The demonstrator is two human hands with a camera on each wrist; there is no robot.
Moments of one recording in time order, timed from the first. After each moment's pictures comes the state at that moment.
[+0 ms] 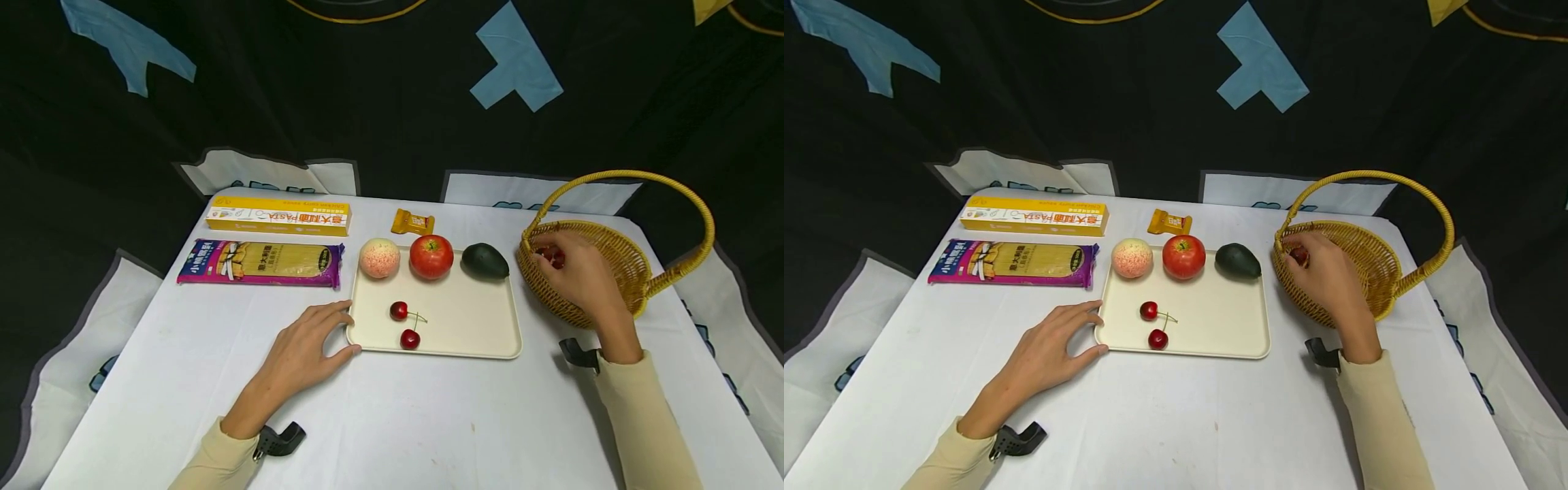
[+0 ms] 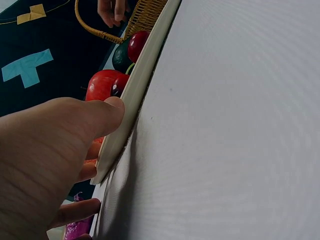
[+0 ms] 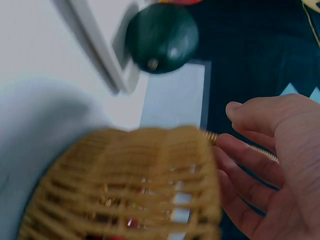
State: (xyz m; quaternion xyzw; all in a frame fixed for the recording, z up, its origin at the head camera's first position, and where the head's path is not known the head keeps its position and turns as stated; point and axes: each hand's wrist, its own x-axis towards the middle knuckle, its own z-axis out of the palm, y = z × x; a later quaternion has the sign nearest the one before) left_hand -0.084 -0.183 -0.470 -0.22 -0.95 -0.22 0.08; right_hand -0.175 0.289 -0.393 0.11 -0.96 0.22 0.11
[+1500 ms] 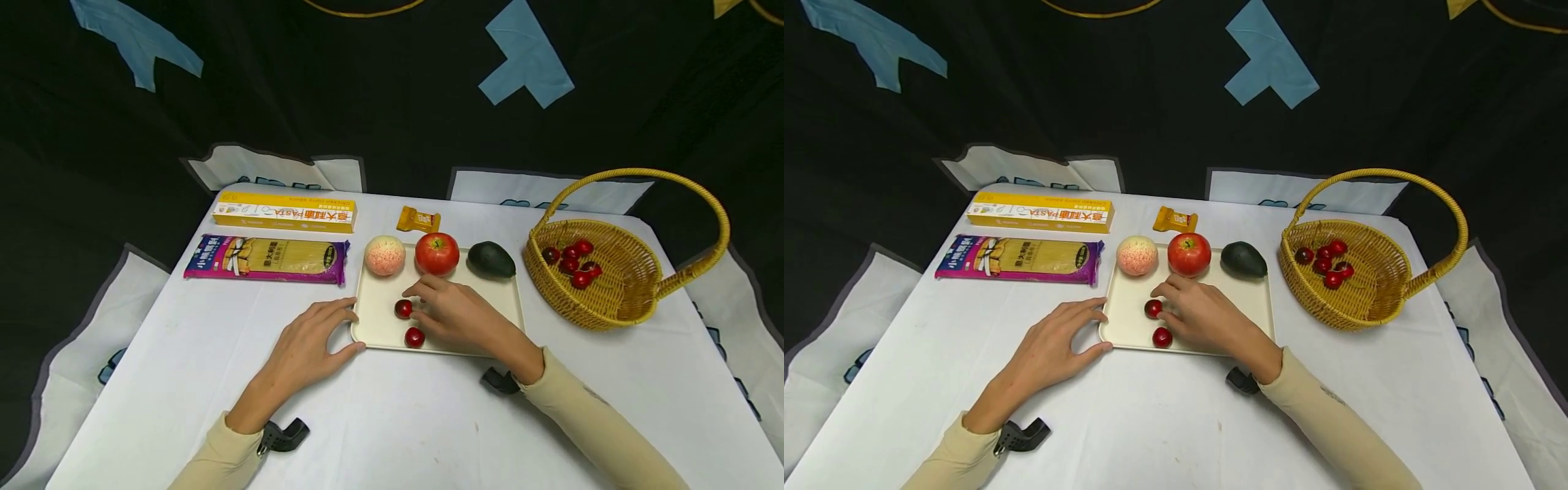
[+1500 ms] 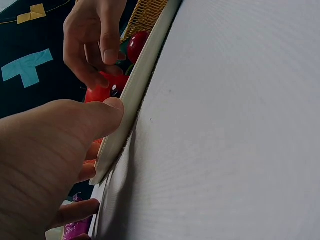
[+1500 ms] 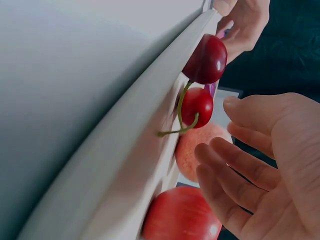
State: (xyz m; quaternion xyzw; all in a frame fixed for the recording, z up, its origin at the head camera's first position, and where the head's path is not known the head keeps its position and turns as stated) left_hand -0.085 -0.184 -0.471 -0.23 -0.94 -0.22 0.08; right_hand -0.144 0.118 -0.424 0.37 -0.91 0.20 0.00
